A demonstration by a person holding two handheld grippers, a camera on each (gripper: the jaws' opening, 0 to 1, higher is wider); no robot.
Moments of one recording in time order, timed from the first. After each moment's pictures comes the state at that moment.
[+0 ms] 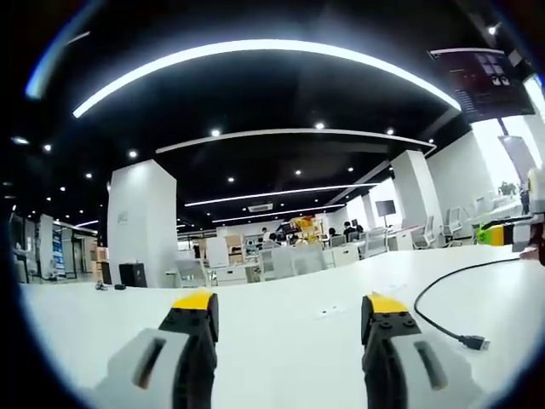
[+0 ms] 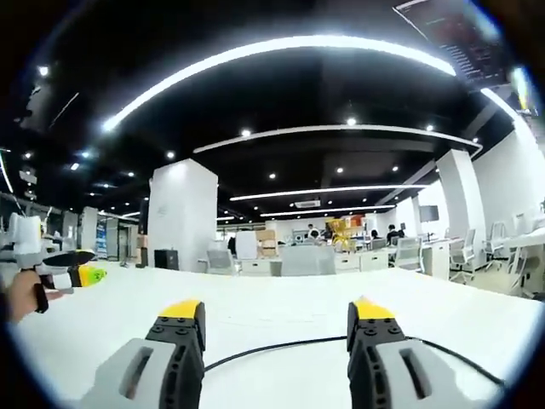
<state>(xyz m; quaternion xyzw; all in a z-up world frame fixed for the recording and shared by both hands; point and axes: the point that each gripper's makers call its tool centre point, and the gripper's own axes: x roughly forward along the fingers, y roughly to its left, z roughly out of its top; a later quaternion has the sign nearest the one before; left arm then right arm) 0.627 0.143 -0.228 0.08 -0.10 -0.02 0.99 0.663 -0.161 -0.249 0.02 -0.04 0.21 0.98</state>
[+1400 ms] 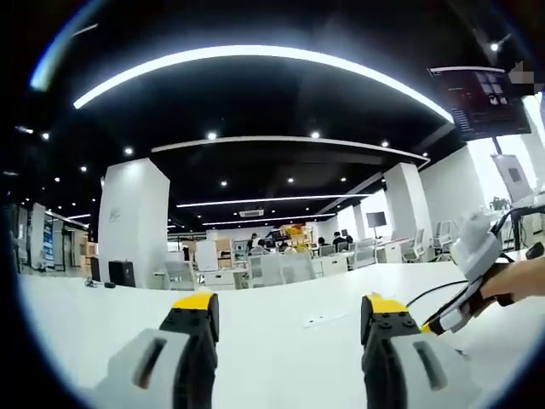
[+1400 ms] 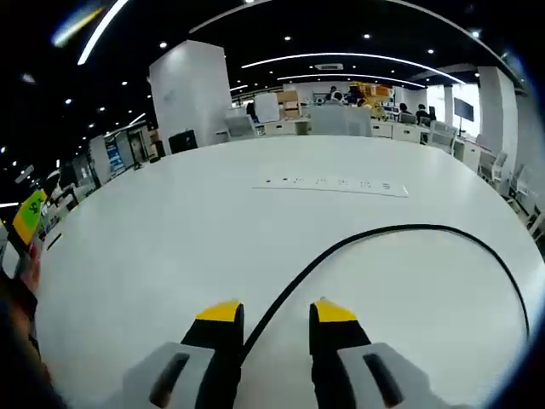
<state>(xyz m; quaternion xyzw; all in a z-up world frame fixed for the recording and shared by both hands) 0.602 0.140 -0.211 0.05 -0.12 -0.05 0.99 0.691 -0.056 -0.369 -0.03 0.31 0.25 0.92</state>
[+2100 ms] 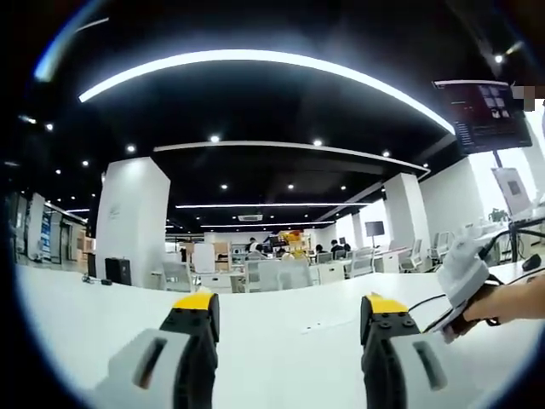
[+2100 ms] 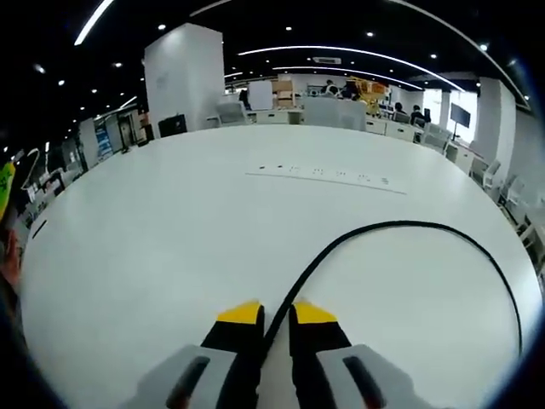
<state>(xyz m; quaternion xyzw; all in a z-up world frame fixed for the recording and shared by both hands) 0.600 0.145 -0.203 0.04 -0.13 -0.05 0.99 0.697 -0.055 -0.380 -0.06 0.33 0.21 0.92</state>
